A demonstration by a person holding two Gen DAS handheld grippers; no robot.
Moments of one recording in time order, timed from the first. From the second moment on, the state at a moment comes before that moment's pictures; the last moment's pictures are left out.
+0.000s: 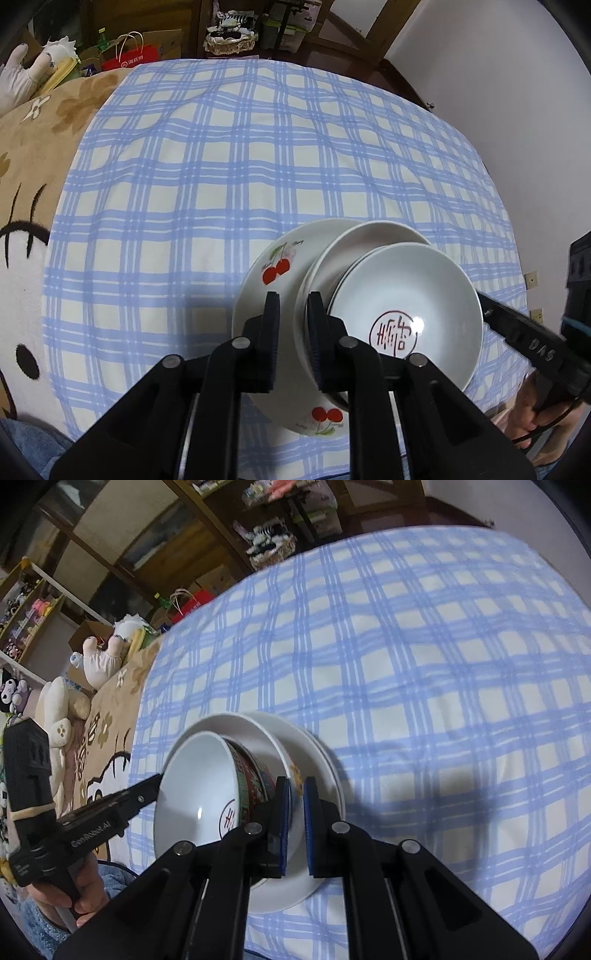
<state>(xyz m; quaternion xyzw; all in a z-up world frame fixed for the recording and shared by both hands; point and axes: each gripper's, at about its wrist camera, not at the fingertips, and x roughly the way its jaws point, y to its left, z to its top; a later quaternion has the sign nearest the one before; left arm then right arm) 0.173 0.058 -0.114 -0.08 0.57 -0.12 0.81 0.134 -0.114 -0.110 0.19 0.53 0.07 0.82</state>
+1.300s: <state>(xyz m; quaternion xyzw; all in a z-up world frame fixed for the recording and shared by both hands) -0.016 0.054 0.048 -0.02 0.22 -0.10 0.97 -0.050 -0.148 0.031 0.05 0.23 -0.01 0.97</state>
